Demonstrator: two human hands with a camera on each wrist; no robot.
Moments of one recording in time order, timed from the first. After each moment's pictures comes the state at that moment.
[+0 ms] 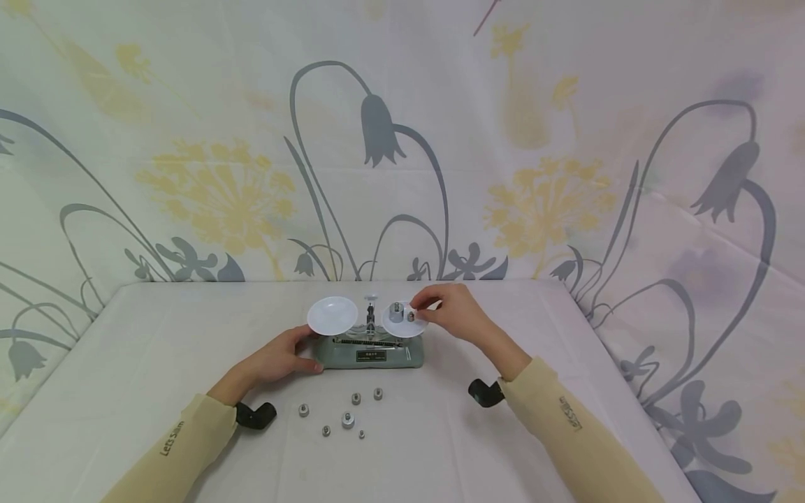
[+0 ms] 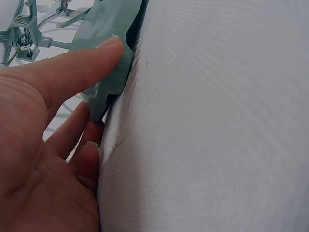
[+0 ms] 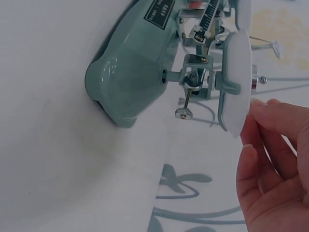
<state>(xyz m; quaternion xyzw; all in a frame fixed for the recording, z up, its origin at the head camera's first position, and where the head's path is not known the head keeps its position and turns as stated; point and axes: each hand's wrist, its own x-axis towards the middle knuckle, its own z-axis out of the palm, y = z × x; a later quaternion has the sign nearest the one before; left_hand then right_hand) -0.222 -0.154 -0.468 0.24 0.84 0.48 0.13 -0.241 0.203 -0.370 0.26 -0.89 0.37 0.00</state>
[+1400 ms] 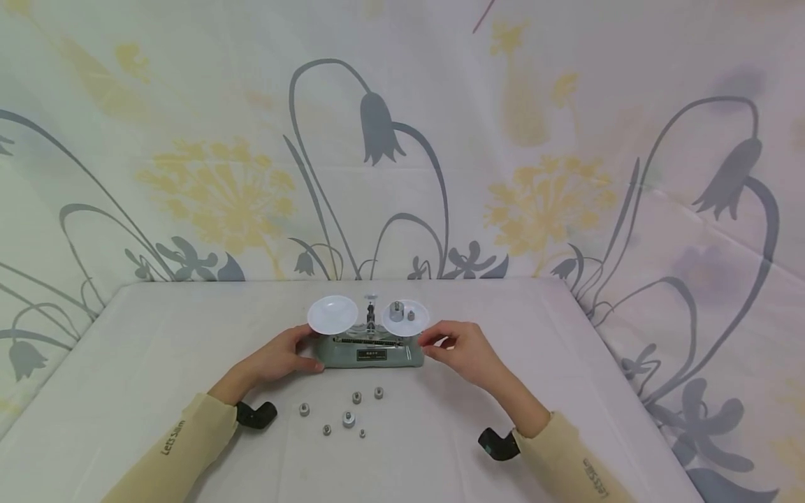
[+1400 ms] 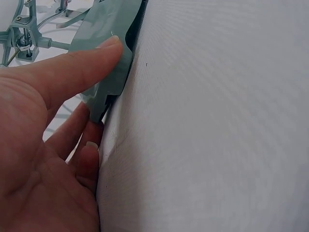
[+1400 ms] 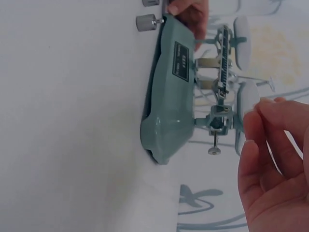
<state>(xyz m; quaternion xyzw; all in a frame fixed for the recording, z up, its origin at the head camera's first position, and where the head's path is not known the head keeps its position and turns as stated) -0.220 -0.153 -0.464 0.23 0.84 0.47 0.13 -0.187 0.218 -0.405 0.27 -0.84 0.47 0.00</state>
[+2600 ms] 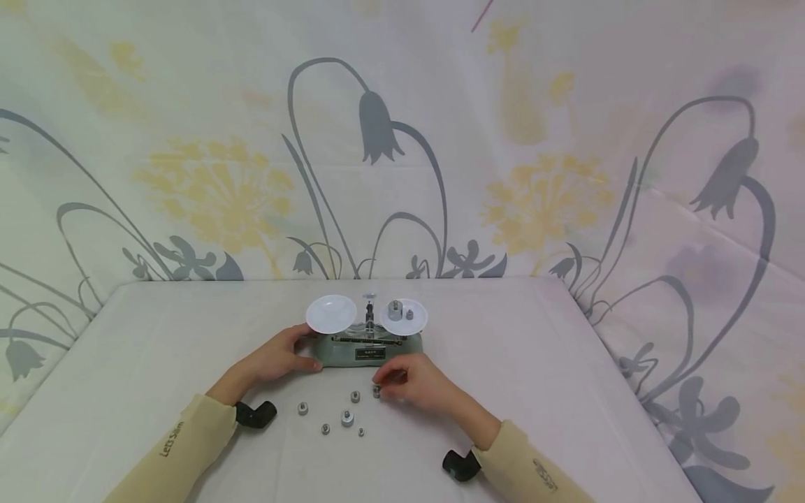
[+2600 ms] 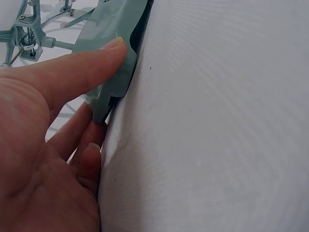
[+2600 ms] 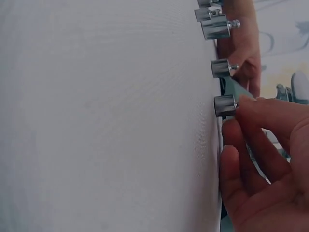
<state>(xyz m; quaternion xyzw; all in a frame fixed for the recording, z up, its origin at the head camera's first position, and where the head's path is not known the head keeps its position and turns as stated) -0.221 -0.154 -0.467 0.24 0.84 0.47 0.12 -0.176 0.162 -0.458 0.31 -0.82 0.46 -0.12</state>
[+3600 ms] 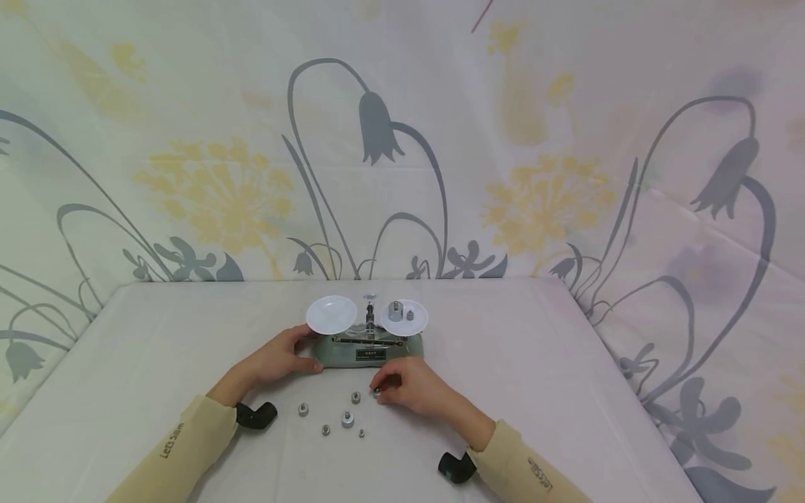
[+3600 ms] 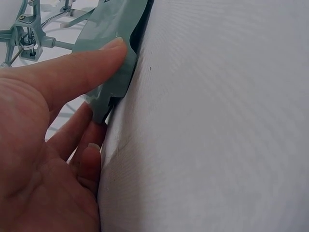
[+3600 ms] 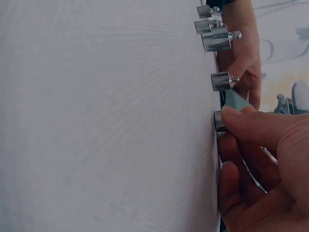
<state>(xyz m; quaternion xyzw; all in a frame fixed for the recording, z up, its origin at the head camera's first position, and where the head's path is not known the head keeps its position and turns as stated) -0.220 -0.152 -0.465 0.22 0.84 0.47 0.12 -0.173 0.153 -0.455 0.32 -0.84 0.42 -0.13</state>
